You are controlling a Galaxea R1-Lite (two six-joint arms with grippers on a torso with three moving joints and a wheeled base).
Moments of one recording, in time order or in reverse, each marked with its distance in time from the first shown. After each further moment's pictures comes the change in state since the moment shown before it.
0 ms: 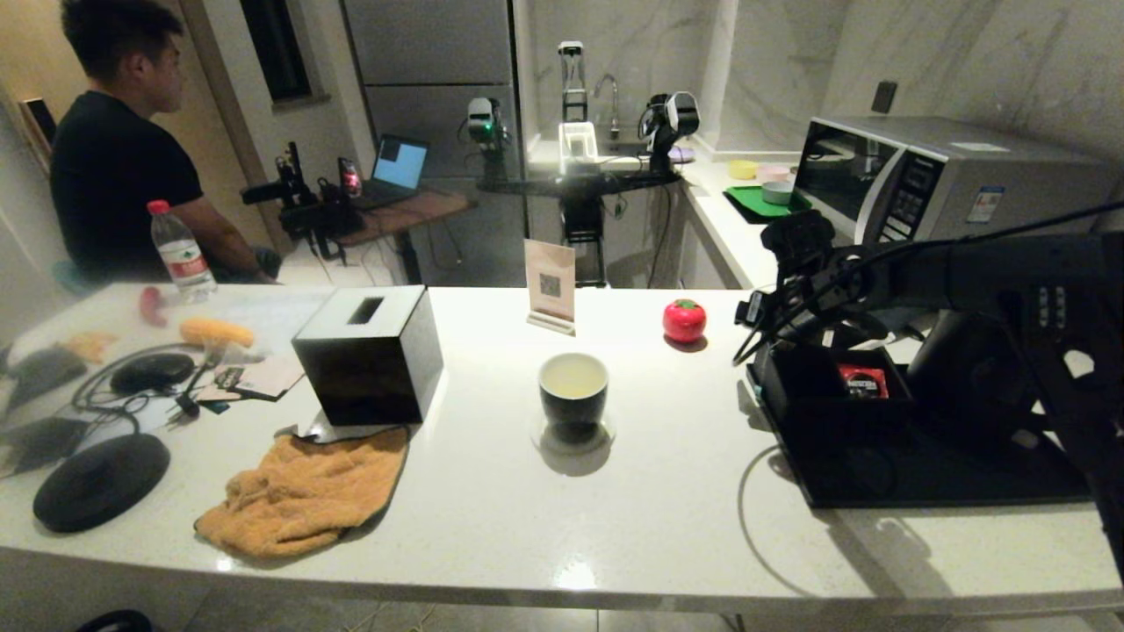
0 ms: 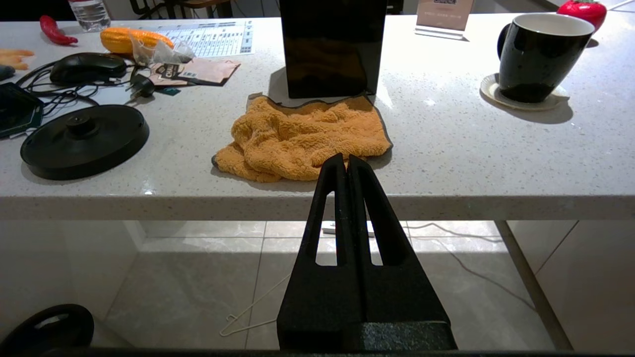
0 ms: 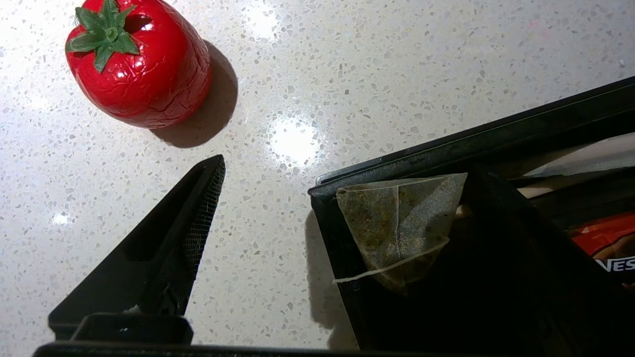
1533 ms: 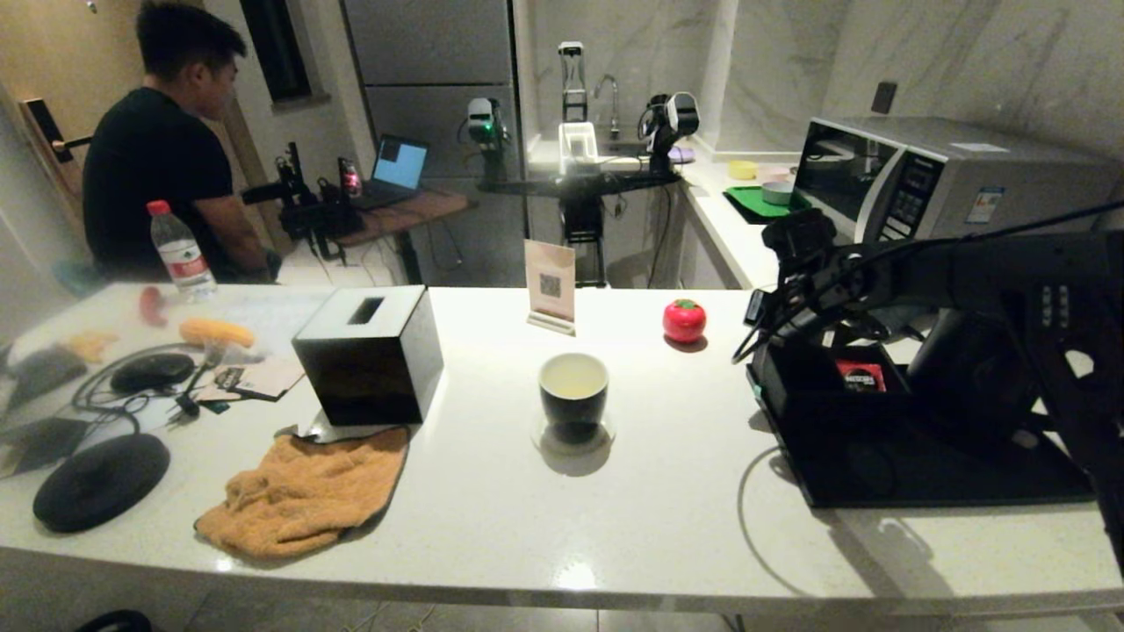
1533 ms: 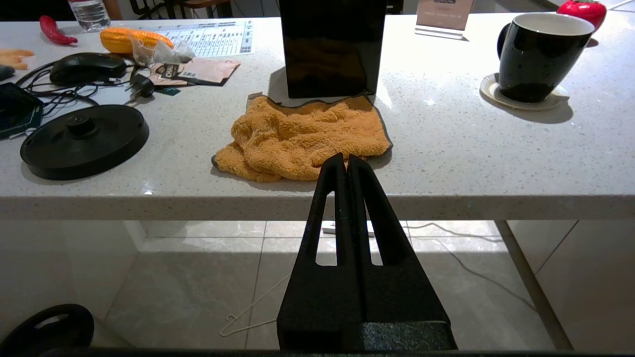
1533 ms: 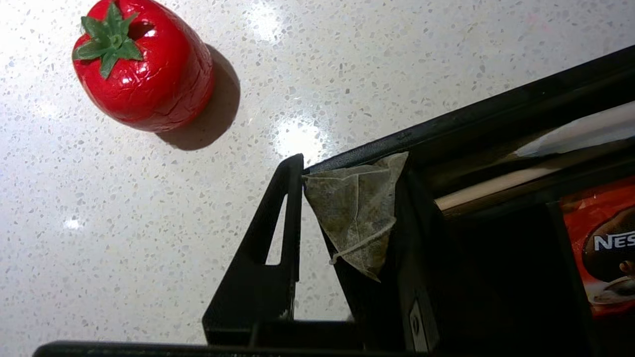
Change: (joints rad) left arm 0.000 0.000 0.000 0.000 0.000 0.000; right arm -0.001 -0.006 0.000 0.003 0.006 0.029
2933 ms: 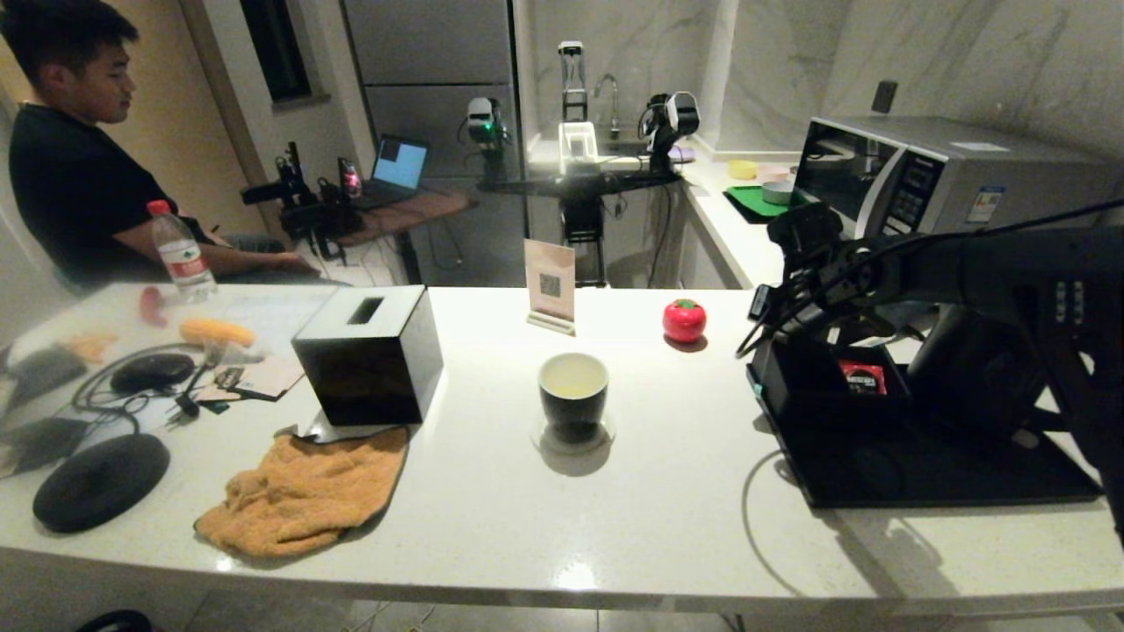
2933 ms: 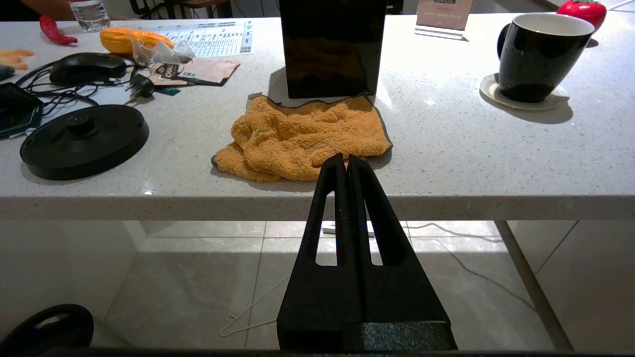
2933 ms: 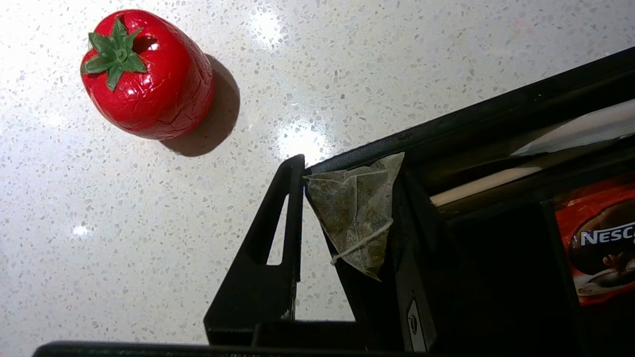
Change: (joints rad) left arm 0.000 0.000 0.000 0.000 0.000 0.000; right arm -0.001 -0.020 0.006 0.004 -0.008 0.017
